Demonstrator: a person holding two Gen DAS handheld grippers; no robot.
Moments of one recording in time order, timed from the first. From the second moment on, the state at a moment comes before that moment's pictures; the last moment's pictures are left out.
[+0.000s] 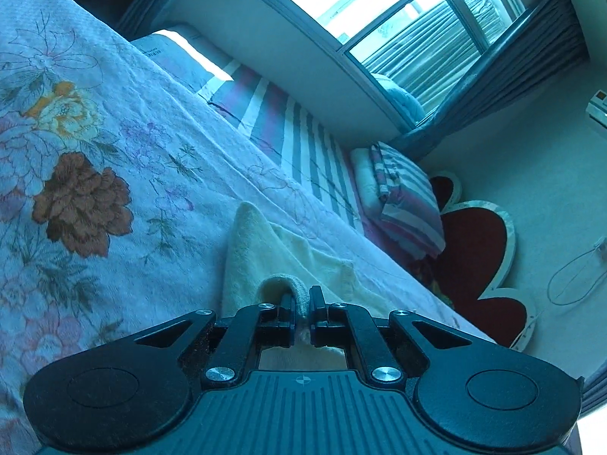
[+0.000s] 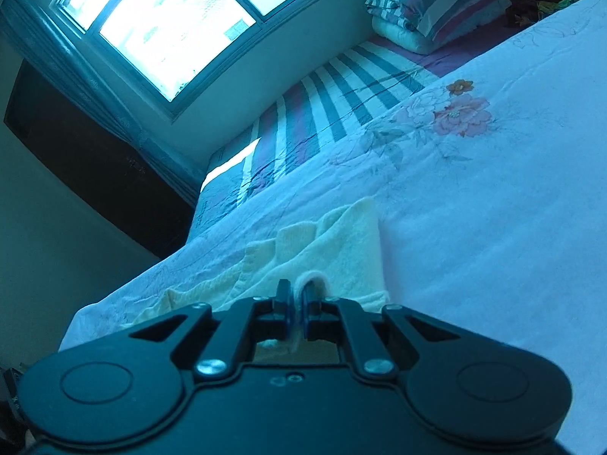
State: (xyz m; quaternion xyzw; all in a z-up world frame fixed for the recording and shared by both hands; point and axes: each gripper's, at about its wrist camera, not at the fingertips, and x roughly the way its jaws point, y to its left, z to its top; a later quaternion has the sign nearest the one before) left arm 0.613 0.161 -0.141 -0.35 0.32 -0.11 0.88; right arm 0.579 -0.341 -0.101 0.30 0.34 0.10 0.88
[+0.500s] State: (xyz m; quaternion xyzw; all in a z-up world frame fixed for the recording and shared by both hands) left arm 0.628 0.144 -0.115 -0.12 0.33 -0.14 0.93; right arm 0.599 -0.328 -0.092 0.19 0.34 0.14 0.91
